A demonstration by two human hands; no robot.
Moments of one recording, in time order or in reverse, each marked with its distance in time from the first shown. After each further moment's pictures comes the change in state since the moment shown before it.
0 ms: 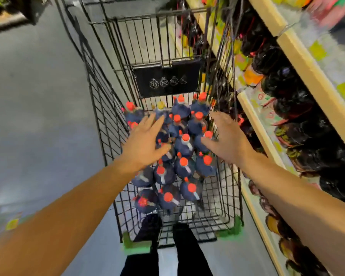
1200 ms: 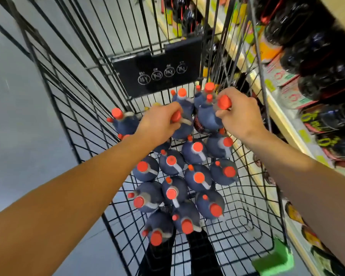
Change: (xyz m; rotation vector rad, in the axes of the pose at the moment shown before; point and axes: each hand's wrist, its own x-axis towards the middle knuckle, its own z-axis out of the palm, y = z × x) left_hand 0.137 -0.034 0.036 -0.116 -0.037 0.168; right_hand 0.095 0.011 0.033 0.135 0.249 0.315
